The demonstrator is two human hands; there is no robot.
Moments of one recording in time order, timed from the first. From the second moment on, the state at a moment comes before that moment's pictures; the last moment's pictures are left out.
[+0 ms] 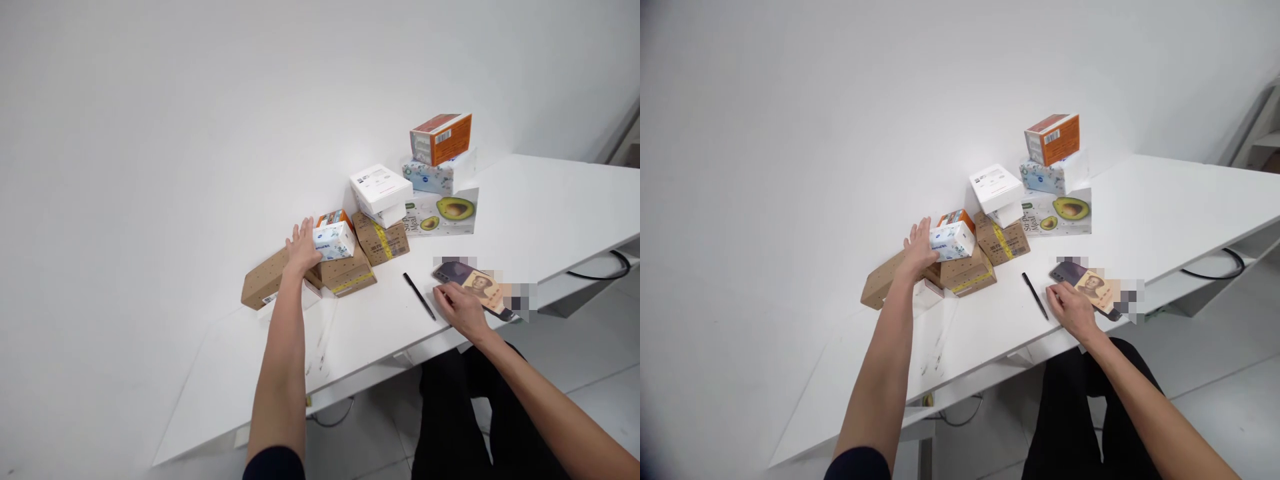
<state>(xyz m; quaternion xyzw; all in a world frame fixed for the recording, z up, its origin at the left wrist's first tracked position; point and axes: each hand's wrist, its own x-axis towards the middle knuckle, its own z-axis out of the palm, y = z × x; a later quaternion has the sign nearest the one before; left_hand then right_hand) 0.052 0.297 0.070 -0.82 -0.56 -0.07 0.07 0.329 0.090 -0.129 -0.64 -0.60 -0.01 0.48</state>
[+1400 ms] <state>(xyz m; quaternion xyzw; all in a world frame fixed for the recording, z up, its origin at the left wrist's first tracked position) 0.022 0.048 -0.086 -0.48 -0.63 -0.47 -0.39 0.234 0.045 -0.080 -0.60 -0.59 0.27 0.46</state>
